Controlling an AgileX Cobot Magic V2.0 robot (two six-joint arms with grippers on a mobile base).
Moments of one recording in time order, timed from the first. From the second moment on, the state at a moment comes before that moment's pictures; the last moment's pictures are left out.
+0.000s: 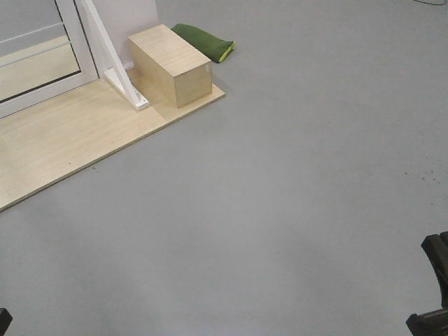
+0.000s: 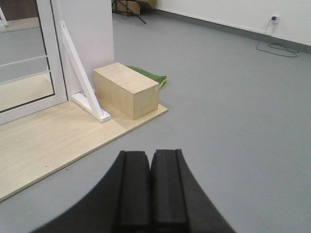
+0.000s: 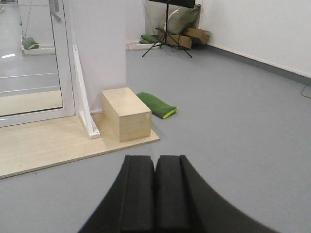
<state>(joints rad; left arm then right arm) -0.07 -0.01 0.03 -0.15 0.28 0.08 0.19 -0.01 0.03 0.07 0.18 -0.13</state>
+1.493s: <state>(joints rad) -0.07 -0.01 0.03 -0.15 0.28 0.08 0.19 -0.01 0.03 0.07 0.18 -0.13</state>
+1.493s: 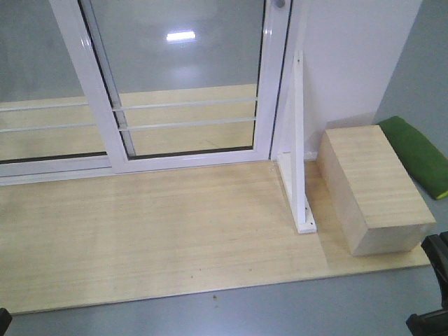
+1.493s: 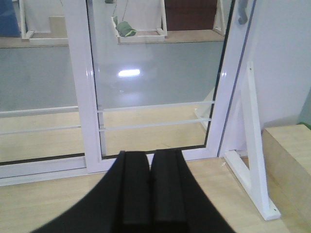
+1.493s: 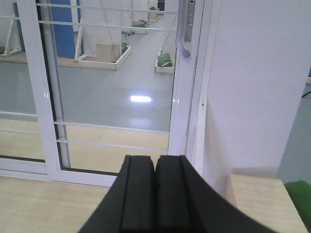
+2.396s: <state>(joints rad) -0.07 -0.01 0.03 -0.15 0.28 0.08 0.19 -0.01 0.03 0.07 0.18 -0.13</state>
